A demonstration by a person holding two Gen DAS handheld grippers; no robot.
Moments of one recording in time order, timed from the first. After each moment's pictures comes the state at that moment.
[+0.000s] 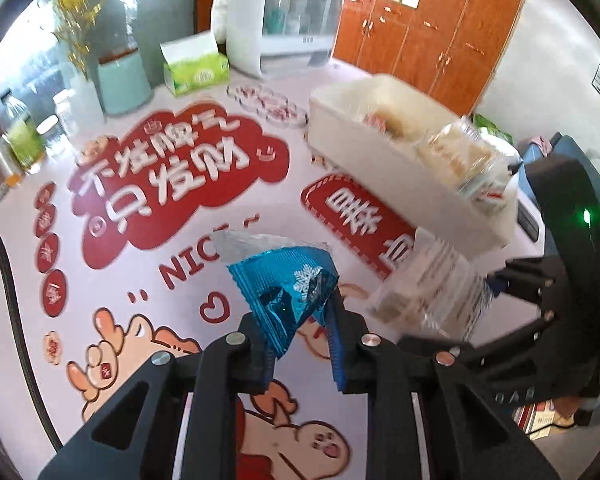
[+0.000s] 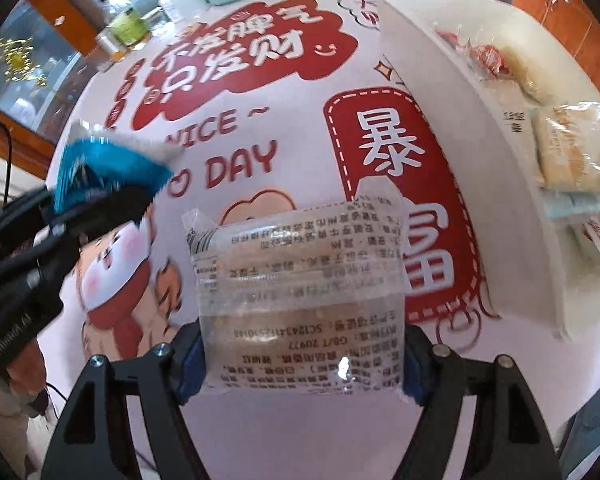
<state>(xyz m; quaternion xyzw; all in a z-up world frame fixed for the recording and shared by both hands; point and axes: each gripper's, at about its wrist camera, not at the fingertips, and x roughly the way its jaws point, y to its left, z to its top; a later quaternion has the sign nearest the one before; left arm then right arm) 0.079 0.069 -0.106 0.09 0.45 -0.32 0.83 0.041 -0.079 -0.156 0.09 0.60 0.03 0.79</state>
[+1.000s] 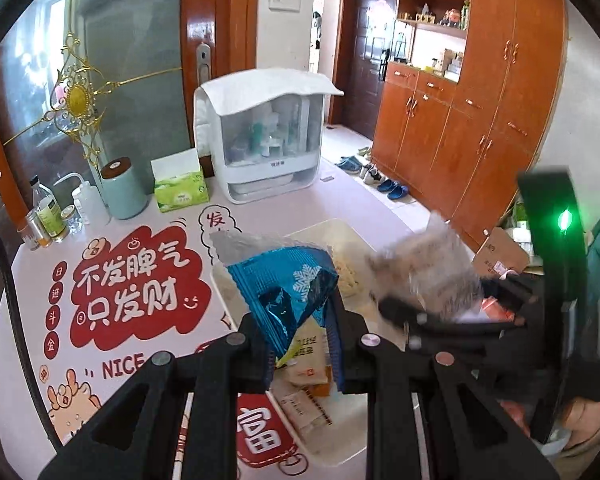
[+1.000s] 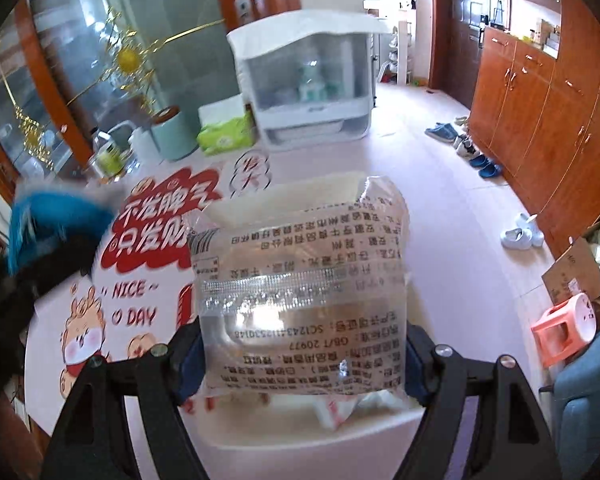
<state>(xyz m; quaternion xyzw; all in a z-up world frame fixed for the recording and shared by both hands) 0.070 -0.177 0.031 0.04 0.37 -0.20 0.91 0.074 -0.322 -0.019 0.06 0.44 0.01 0.89</state>
